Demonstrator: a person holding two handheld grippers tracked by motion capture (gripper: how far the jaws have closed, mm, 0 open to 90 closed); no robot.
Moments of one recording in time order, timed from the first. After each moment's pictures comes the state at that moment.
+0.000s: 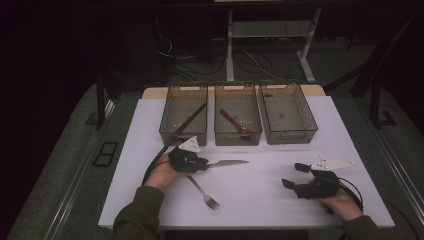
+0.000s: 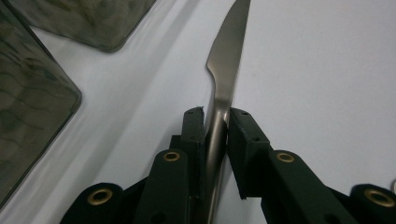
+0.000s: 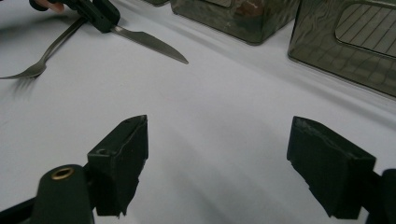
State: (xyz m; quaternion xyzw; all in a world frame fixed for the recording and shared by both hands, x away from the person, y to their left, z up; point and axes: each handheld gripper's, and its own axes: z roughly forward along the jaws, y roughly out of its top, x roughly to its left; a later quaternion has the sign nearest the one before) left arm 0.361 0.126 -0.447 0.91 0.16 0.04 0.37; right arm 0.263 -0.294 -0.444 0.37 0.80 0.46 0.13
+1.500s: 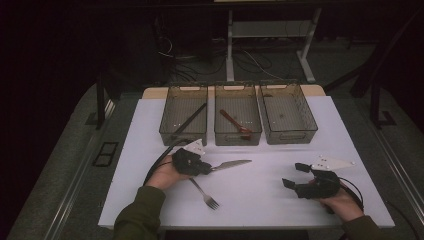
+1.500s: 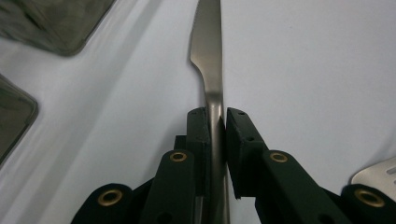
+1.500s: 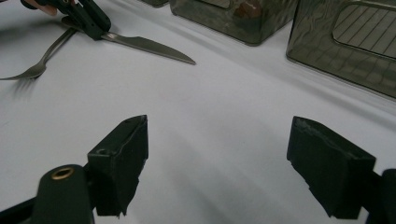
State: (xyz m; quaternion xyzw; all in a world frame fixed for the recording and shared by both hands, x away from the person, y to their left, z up) left arm 0.353 0.112 -0.440 0.93 0.14 0.01 0.35; right arm 0.263 -0.295 -0.443 0.38 0.80 0.46 0.13
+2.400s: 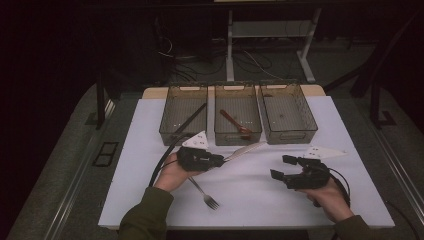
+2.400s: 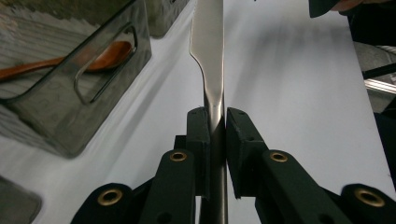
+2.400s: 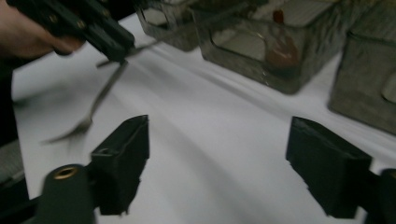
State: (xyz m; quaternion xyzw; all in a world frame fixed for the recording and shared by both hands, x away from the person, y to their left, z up) left arm 0.337 0.091 -0.400 0.88 0.14 0.03 0.45; right arm 0.276 -0.262 -0.413 0.38 0.77 0.51 0.08
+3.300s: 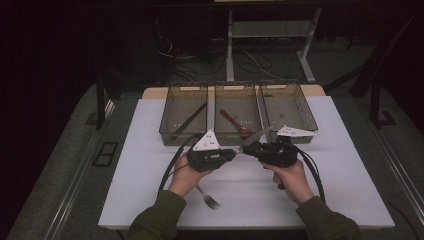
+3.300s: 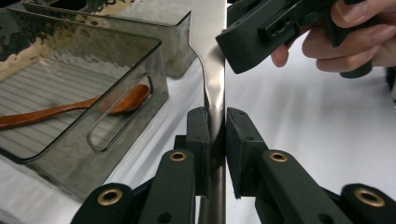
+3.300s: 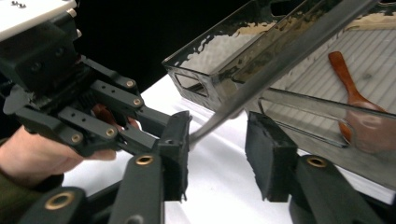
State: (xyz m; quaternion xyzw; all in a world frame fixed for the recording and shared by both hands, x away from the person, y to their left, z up) left arm 0.325 0.064 -0.392 0.85 0.17 0.11 0.48; right arm 0.323 -0.196 -0.399 0.40 0.70 0.59 0.00
